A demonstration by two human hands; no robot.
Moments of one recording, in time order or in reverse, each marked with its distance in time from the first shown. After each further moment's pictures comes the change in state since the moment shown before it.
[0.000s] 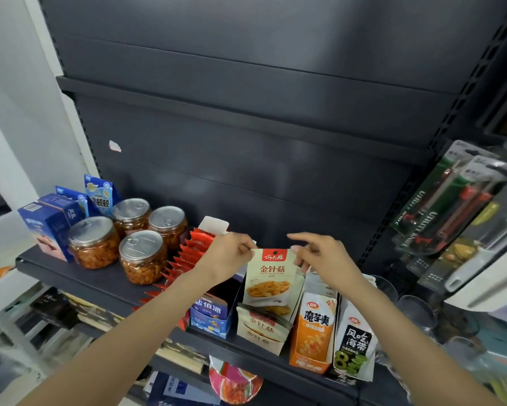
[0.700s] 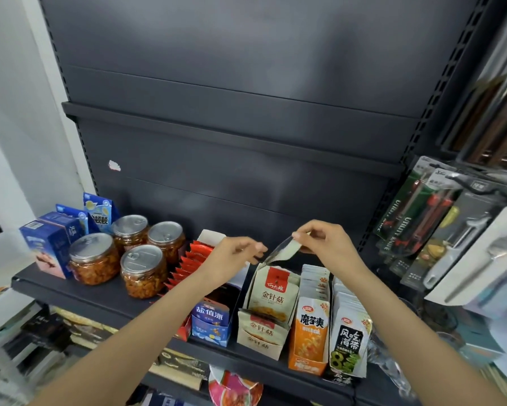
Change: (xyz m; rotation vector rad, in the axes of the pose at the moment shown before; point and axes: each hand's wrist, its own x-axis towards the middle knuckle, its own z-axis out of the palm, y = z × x) left_hand -0.022 0.025 -0.021 -0.400 -0.080 0.036; right_hand -0.016 -0.042 -0.022 0.280 0.186 -0.005
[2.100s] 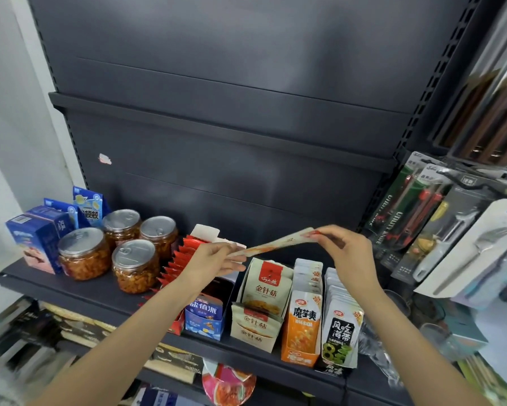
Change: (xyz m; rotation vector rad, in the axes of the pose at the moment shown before) left_hand -0.013 -0.022 0.000 -0.398 0.131 -0.282; right_hand -0.027 0.022 -0.021 -0.221 0.261 -0.287
